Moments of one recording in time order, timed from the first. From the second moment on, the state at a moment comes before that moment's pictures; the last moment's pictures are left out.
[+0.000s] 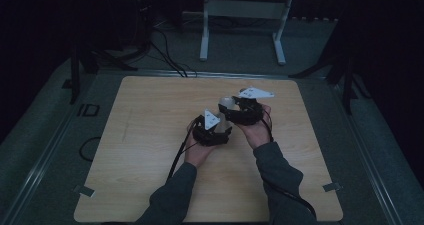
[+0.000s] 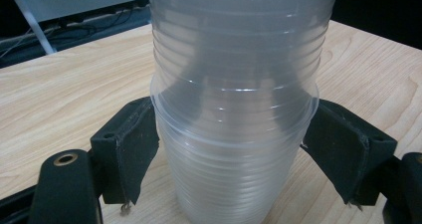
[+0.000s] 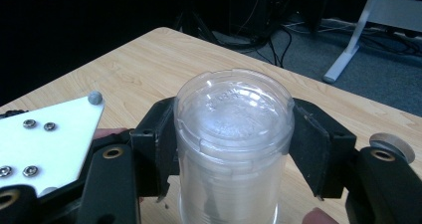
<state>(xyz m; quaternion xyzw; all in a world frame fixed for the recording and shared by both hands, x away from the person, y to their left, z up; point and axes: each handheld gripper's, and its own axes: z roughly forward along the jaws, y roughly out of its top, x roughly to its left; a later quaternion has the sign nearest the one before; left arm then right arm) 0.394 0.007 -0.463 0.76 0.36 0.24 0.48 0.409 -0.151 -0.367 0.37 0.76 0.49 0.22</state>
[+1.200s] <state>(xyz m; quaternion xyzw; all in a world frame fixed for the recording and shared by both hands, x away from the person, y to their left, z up) 0.398 0.002 -0.462 0.75 0.36 0.25 0.49 0.409 -0.149 -0.361 0.37 0.76 0.49 0.22</state>
